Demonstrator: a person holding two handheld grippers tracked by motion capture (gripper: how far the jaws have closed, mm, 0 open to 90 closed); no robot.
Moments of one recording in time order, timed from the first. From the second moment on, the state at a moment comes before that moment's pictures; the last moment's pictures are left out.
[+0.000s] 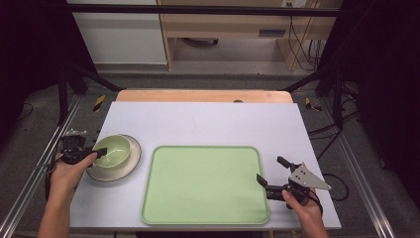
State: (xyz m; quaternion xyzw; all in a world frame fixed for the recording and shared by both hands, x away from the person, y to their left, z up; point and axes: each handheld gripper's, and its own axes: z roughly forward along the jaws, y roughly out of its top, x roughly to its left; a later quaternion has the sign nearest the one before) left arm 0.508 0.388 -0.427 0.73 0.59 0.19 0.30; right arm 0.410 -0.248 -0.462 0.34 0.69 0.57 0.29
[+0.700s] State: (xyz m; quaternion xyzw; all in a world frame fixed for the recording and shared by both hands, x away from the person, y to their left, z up) left arm 0.509 0.389 -0.433 0.72 0.61 0.17 0.30; right arm 0.410 -0.246 -0.463 0.34 0.69 0.57 0.28
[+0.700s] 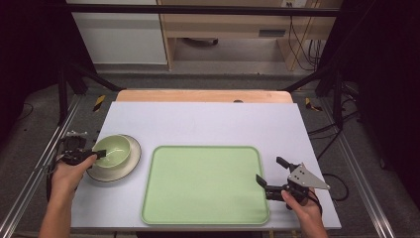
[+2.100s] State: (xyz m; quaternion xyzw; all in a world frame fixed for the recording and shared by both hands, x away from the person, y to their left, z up) left arm 0.510 0.387 -0.438 0.72 0.61 0.18 0.28; right arm 0.410 -0.246 -0.464 0.34 0.70 0.57 0.28
